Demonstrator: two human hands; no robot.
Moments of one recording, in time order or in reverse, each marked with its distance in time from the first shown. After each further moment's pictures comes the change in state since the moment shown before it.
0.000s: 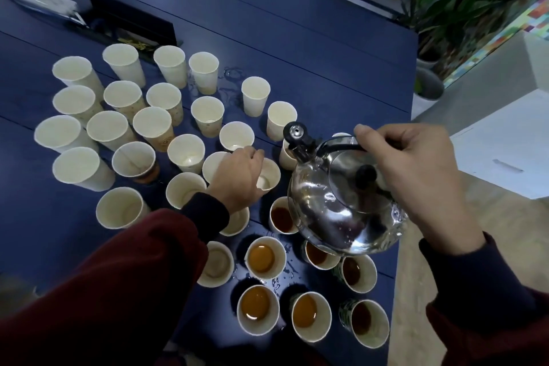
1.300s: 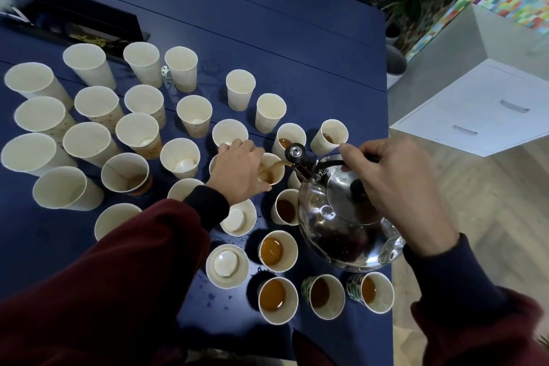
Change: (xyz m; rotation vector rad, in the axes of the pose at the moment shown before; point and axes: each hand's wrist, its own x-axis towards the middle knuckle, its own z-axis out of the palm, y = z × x) left_hand 0.017 -0.022 0.002 0.029 -0.016 0.148; right_hand -0.030 -0.018 0.030 -0.355 0.012 0.173
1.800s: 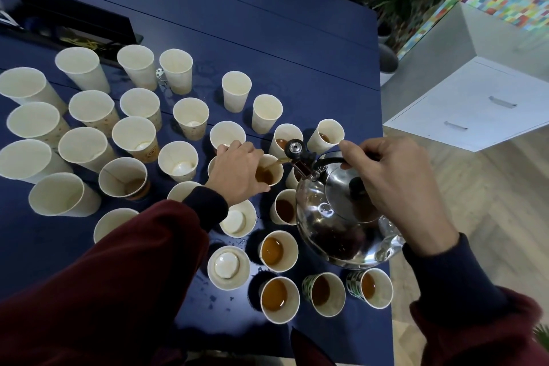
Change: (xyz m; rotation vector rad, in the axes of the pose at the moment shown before) left_hand -0.003 -0.001 -0.007 -0.025 -0.002 0.031; right_hand -0.005 -0.010 -0.004 0.070 0.004 0.026
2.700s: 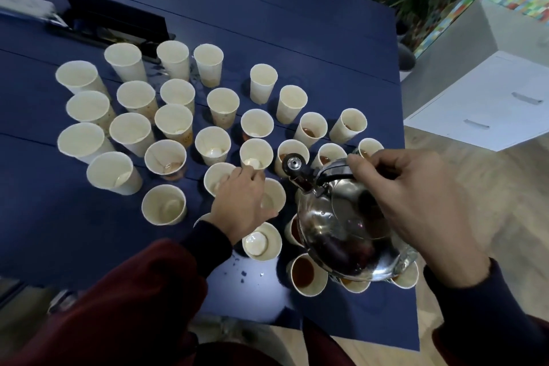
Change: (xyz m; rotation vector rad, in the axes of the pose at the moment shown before) left_hand -0.104 -0.004 0.003 -0.010 -0.021 -0.096; right_hand -0.072 -0.029 0.006 0.092 -0.007 -0.071
